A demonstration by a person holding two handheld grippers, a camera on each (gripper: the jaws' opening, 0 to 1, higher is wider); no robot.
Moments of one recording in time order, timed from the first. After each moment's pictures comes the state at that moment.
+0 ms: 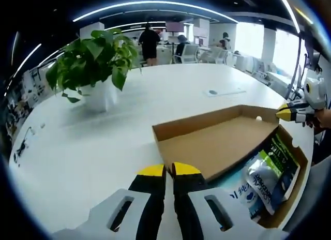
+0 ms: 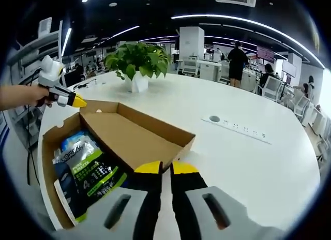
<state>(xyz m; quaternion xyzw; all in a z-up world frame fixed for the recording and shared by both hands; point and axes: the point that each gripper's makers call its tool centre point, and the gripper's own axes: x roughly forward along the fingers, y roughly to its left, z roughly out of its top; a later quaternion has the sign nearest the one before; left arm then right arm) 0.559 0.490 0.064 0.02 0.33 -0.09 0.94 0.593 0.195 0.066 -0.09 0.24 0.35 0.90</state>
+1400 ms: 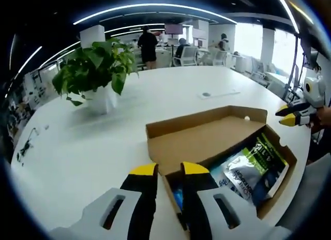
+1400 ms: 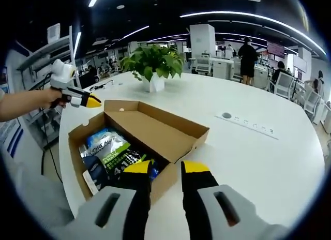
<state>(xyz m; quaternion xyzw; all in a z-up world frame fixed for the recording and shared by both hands) 0.523 0.470 0.091 0.03 0.32 -0.09 0.94 0.540 0.189 0.089 -0.07 0.26 0.41 0.87</state>
